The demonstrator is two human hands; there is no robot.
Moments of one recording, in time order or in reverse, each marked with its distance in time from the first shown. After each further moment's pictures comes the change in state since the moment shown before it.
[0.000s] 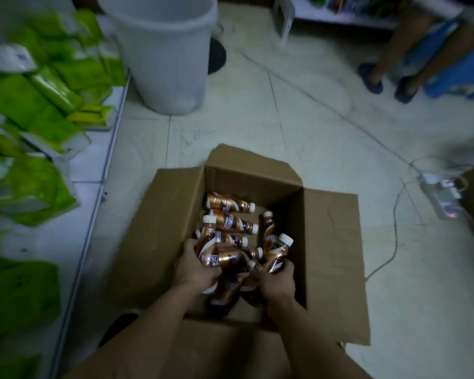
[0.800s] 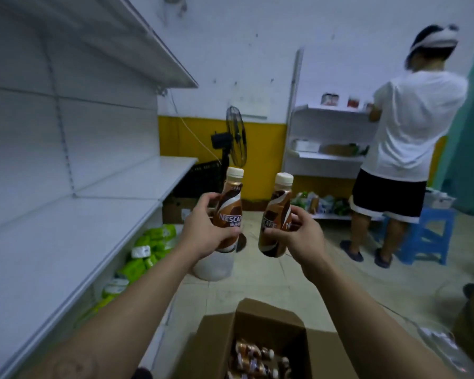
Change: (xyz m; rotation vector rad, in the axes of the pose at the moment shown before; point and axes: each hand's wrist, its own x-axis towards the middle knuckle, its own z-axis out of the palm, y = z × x) left_hand -0.347 0.206 -0.235 -0.134 0.375 1.086; right_hand -0.385 -0.253 -0.131 0.128 -0.277 -1.220
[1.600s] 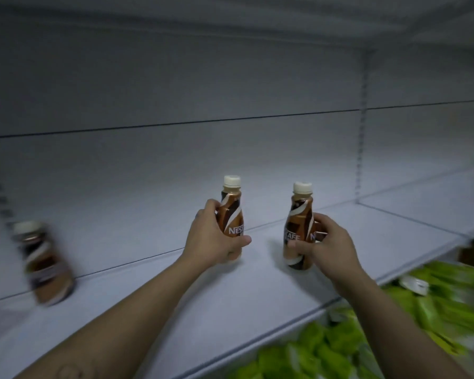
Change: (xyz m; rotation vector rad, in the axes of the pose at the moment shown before) left_hand -0.179 0.011 -0.296 0.793 0.915 -0.518; right_hand -0.047 -0.067 0.347 0.314 -0.971 -0.186
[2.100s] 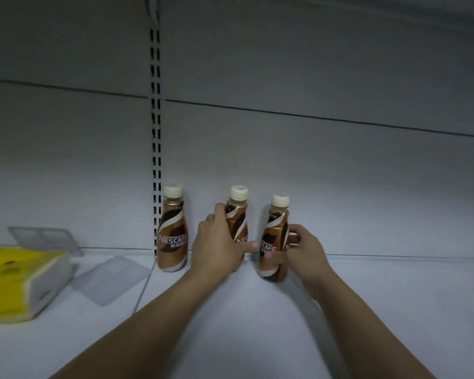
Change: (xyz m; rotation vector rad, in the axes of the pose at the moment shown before) left_hand -0.024 -0.144 -0.137 0.158 0.324 -0.260; right_hand -0.008 -0.055 0.265 0.009 -0.470 0.065
